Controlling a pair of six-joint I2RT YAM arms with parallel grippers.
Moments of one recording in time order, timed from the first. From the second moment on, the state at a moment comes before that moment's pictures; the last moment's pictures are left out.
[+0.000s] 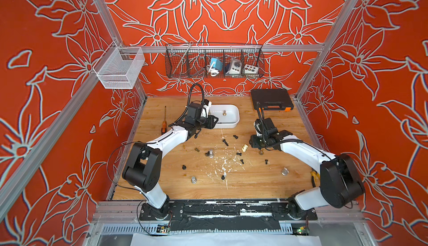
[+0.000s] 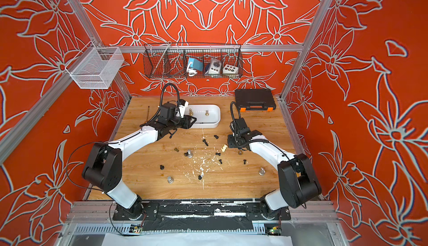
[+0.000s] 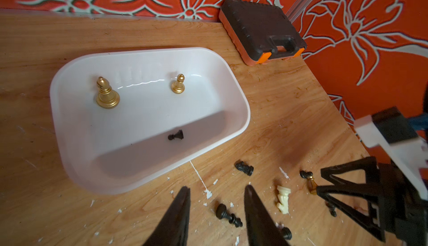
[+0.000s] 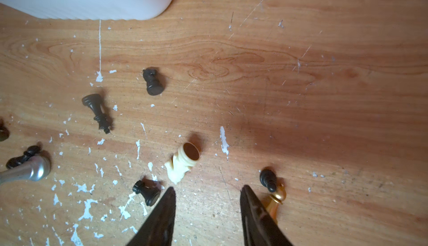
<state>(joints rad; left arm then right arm) -0.35 1.62 1.09 -0.01 0.33 -0.28 0.45 1.49 0.93 -0.49 -0.03 0.34</state>
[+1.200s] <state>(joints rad) -0.34 1.52 0.93 0.04 0.39 -0.24 0.59 1.78 1.14 -0.66 0.12 0.70</state>
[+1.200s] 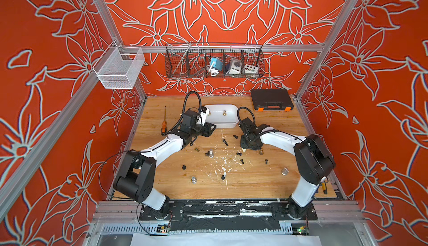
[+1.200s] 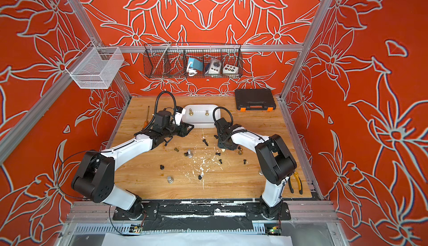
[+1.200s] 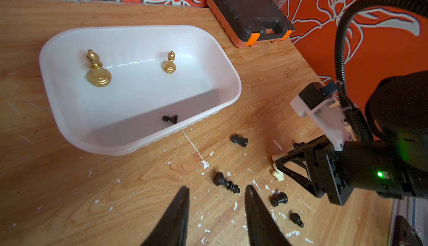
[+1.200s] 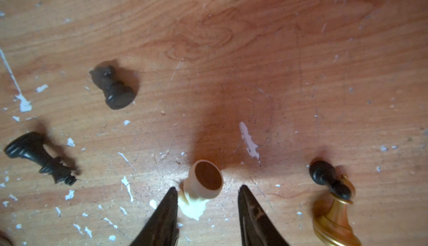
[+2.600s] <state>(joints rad) -0.31 1.52 0.90 0.06 0.41 -0.24 0.59 1.85 1.19 -0.68 0.13 0.72</state>
